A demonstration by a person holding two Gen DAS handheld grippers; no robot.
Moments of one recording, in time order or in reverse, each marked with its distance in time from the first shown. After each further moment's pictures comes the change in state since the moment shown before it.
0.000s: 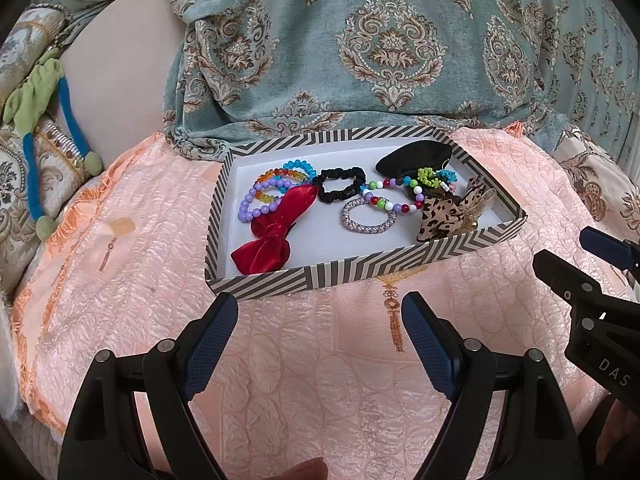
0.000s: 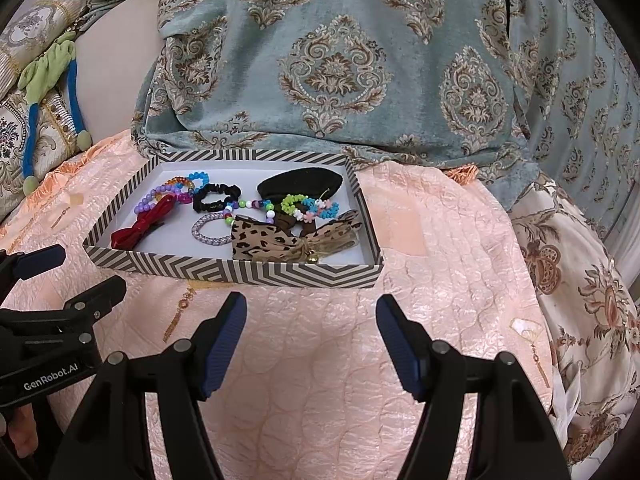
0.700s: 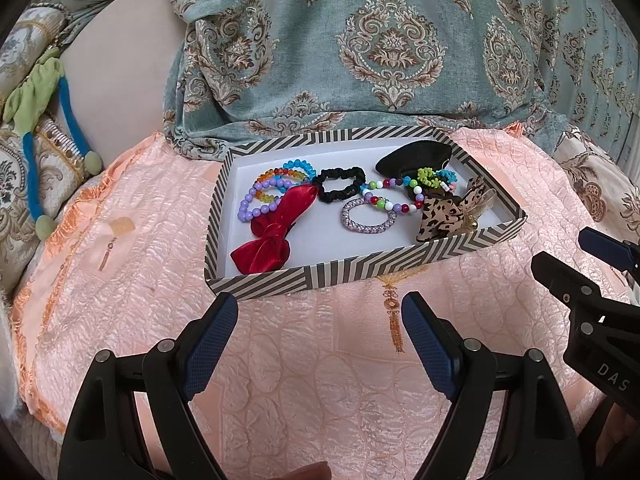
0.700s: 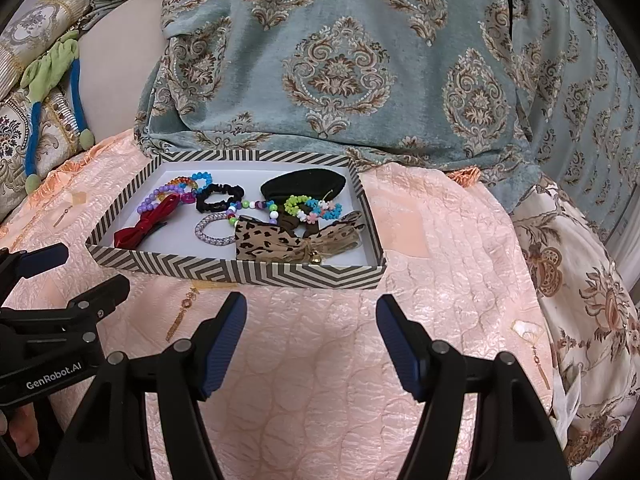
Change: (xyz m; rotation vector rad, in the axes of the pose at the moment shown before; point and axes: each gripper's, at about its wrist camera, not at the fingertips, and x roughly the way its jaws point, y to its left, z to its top) left arm 0.000 0.000 0.000 -0.002 -0.001 -0.001; right arm -0.002 0.003 0.000 -0.004 0.000 0.005
